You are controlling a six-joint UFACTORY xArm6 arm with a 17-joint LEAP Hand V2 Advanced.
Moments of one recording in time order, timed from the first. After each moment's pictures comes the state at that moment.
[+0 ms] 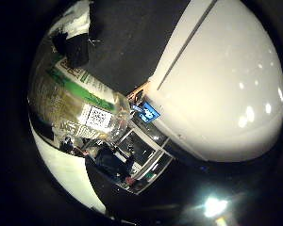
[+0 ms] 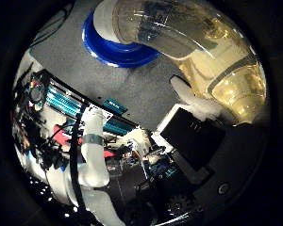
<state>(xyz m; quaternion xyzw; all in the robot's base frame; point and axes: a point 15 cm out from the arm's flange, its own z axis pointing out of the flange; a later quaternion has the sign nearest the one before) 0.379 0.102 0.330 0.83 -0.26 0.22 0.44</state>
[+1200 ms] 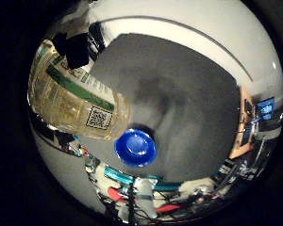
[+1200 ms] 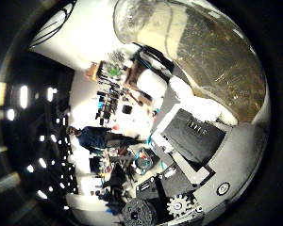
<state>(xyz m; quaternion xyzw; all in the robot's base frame) 0.538 0.174 0.429 0.76 -0.54 -0.10 -0.34</state>
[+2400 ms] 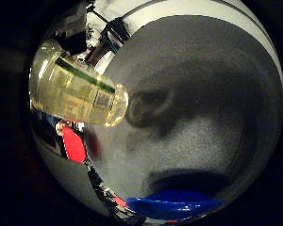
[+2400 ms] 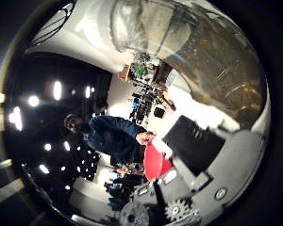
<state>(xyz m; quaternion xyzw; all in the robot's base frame) 0.516 0.242 0.251 0.79 -0.44 -0.22 -0.37</state>
